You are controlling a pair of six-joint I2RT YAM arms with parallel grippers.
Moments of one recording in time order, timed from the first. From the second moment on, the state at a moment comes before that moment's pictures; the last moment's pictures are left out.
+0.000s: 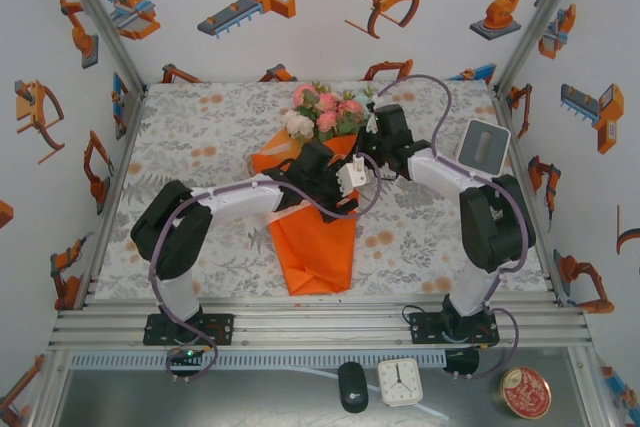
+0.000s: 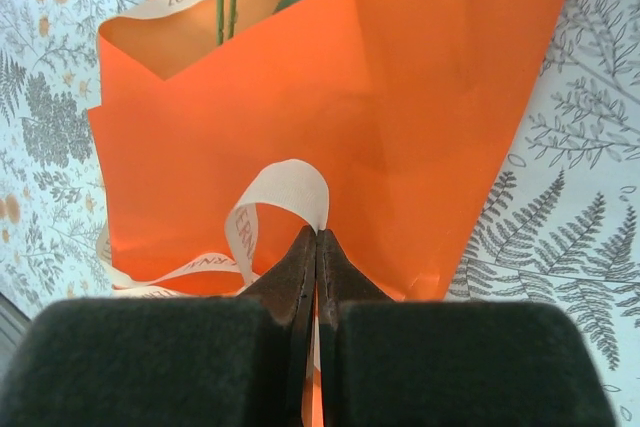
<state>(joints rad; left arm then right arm) -0.87 1.83 1.18 -0.10 0.32 0.49 0.42 1.76 1.18 -0.13 -0.29 0.52</state>
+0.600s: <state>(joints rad) -0.86 1.84 1.17 -0.09 0.34 0.53 0.41 1.84 1.26 -0.21 -0.33 0.59</state>
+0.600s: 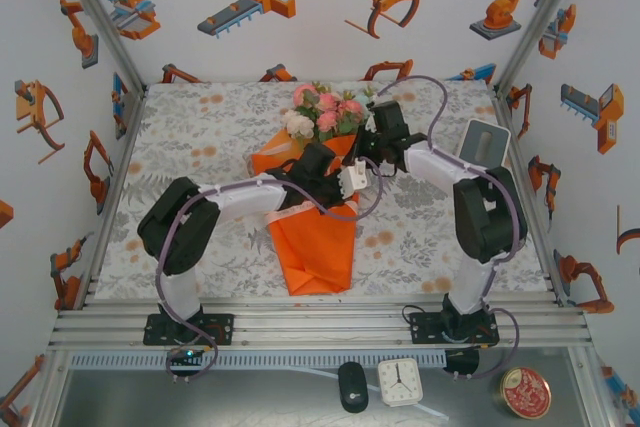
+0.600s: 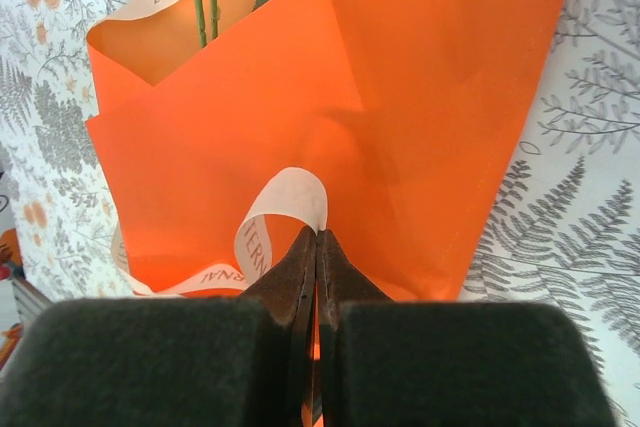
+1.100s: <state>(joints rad) -0.86 1.74 1.15 -0.03 0.35 0.45 0.40 1.84 1.19 -0.32 -0.66 0.47</state>
